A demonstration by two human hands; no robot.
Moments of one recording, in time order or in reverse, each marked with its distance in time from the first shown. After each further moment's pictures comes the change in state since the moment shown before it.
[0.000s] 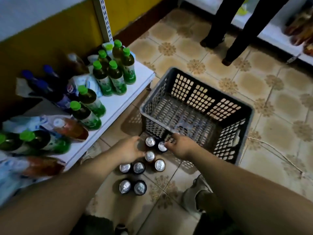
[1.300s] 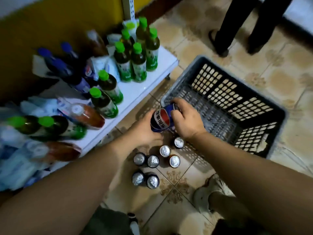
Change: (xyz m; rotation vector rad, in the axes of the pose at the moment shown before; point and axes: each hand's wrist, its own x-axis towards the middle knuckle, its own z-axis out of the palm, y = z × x) left_hand 0.046 -0.032 -0.021 -0.470 0.189 0.128; right_hand 0.029 -0.089 -0.024 0.355 0.371 -0.288
